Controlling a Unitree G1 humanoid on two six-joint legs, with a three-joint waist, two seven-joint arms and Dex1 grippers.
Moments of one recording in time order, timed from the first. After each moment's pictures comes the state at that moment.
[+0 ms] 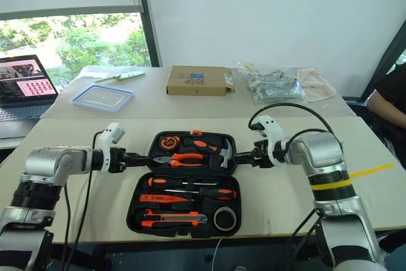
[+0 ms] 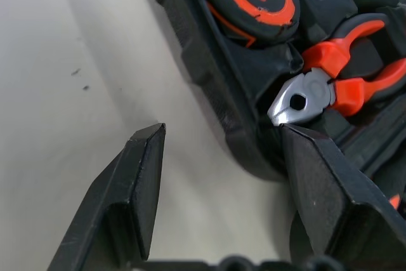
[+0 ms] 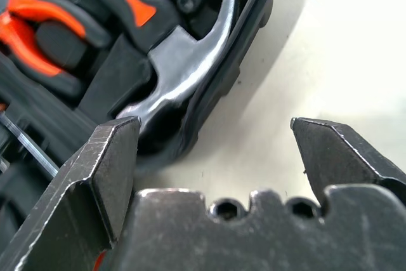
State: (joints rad) left arm -0.73 0.71 -0.02 0.29 -0.41 1.08 -0.88; right arm -0.86 -0.57 0.07 0.18 0.37 1.31 0.71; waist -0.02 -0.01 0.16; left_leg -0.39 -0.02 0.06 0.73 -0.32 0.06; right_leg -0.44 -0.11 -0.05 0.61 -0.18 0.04
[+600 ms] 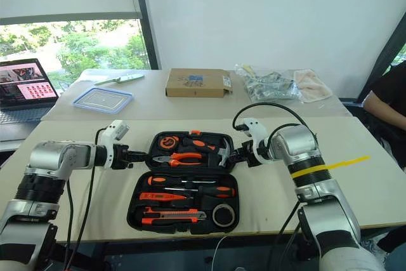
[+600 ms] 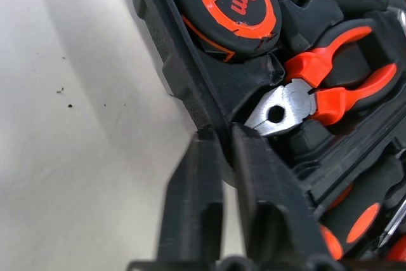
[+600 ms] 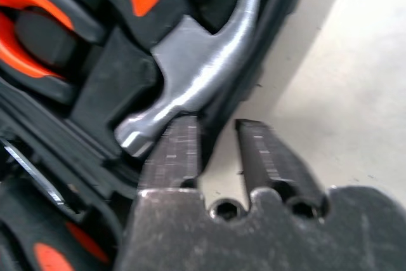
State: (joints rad) left arm -0.75 0.67 0.02 0.31 -0.41 1.12 -0.82; right arm -0.97 -0.50 0.18 0.39 0.33 1.27 0.69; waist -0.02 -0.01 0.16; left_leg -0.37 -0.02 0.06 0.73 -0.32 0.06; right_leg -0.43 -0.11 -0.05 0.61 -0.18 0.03
